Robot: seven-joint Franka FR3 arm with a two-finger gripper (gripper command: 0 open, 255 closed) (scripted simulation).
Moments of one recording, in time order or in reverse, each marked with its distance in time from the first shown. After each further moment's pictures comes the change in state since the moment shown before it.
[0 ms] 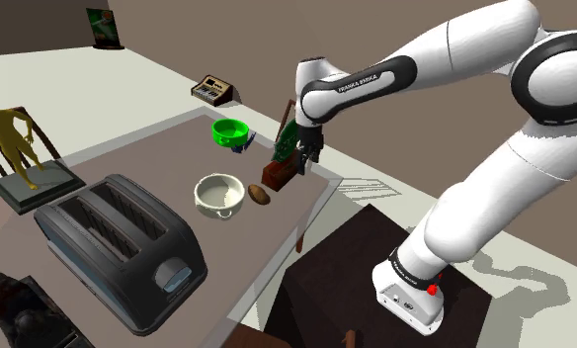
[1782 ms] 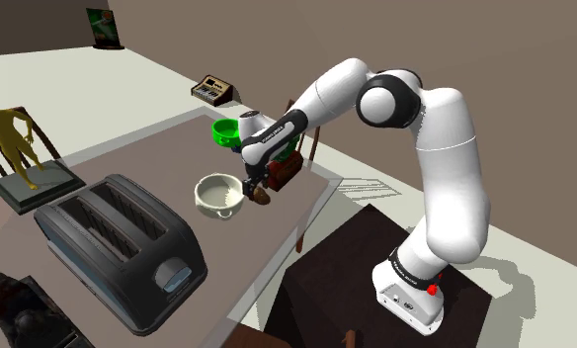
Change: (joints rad) arm 0.069 0.799 0.023 0.531 -0.056 0.270 0.055
